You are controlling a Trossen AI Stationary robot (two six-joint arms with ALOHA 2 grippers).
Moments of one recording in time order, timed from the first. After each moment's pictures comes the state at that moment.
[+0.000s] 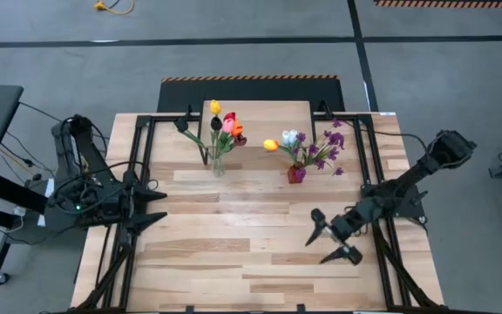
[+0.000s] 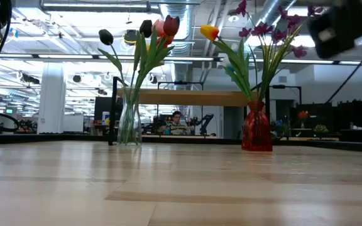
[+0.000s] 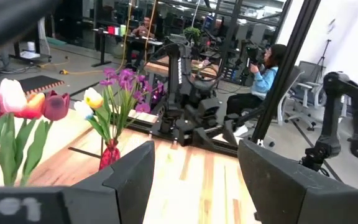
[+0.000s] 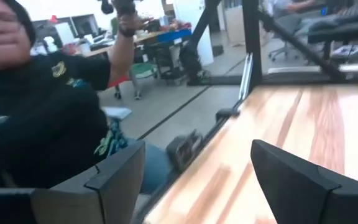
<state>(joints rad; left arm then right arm) -1.11 0.86 0.99 -0.27 -1.26 -0.40 0.59 1.21 0.24 0.92 -0.08 0.17</state>
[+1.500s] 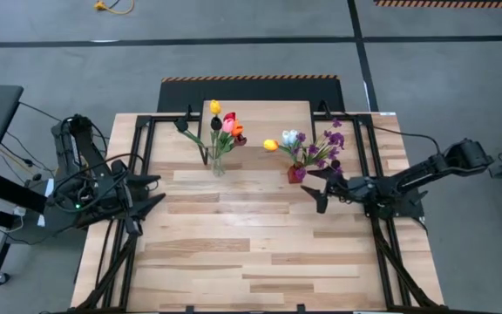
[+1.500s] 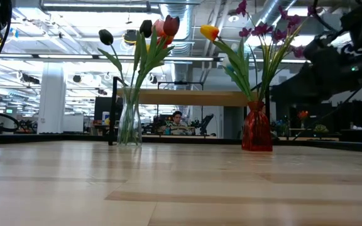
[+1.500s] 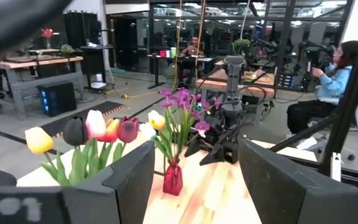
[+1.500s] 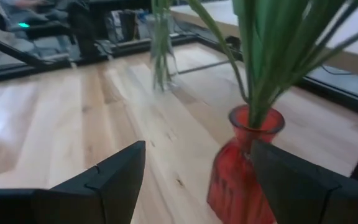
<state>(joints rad) -1.11 0.85 0.99 -0.28 -1.50 -0.25 0.18 0.99 0.01 0.72 0.52 0.18</state>
